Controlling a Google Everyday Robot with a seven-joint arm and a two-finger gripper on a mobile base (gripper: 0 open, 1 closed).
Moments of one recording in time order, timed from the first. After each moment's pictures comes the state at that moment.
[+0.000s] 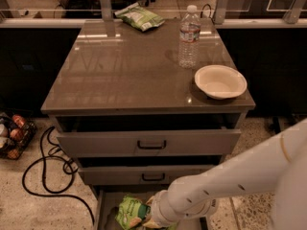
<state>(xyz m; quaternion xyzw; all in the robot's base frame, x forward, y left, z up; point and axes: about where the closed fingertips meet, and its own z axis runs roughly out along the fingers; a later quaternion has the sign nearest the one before) 0.363 0.013 0.469 -0.64 0.73 0.15 0.20</state>
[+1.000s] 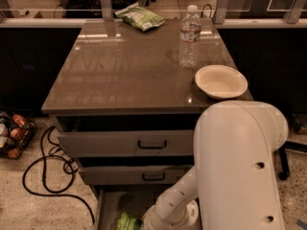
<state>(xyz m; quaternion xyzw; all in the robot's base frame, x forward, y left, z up) 0.358 0.040 0.334 -0.63 0.75 0.17 0.15</state>
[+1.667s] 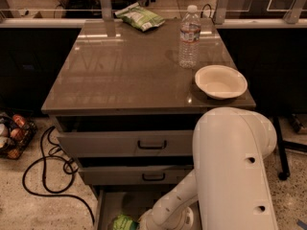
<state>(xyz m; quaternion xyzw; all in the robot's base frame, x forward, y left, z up) 0.358 0.062 0.306 -0.60 0.76 0.18 0.17</state>
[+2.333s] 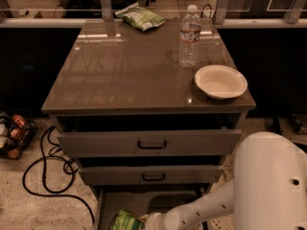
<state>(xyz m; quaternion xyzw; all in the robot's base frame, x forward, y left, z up) 0.374 0.060 0.295 -0.59 0.73 0.19 0.28</state>
